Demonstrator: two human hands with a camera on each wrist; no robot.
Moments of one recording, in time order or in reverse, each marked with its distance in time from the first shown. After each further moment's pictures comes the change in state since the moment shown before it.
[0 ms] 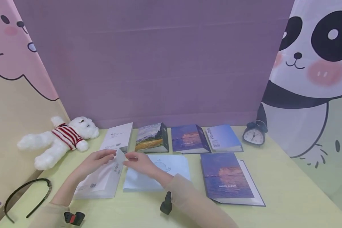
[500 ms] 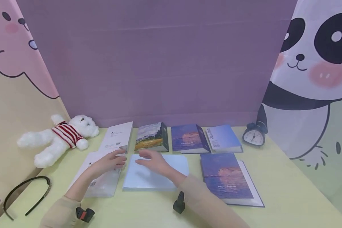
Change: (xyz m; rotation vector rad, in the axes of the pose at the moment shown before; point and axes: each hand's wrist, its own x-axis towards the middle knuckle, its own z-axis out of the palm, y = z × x) left_hand 0.017 0.017 0.036 -0.116 -0.170 -0.183; right_hand -0.019 0.020 -0.038 -0.100 0.019 -0.022
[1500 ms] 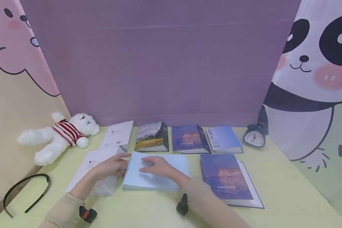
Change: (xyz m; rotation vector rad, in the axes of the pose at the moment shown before) left_hand 0.004 -0.001 0.017 -0.222 -0.092 -0.088; right_hand -0.009 0.015 -0.009 -0.176 -0.157 0.056
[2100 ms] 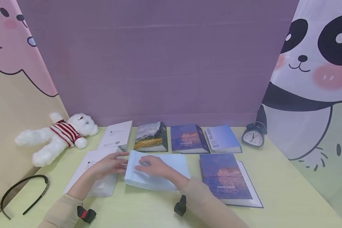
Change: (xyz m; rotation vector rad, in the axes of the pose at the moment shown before) left_hand 0.009 -0.005 -0.011 -0.184 -0.058 0.050; right_hand -0.005 -0.021 0.000 -0.048 0.015 0.009
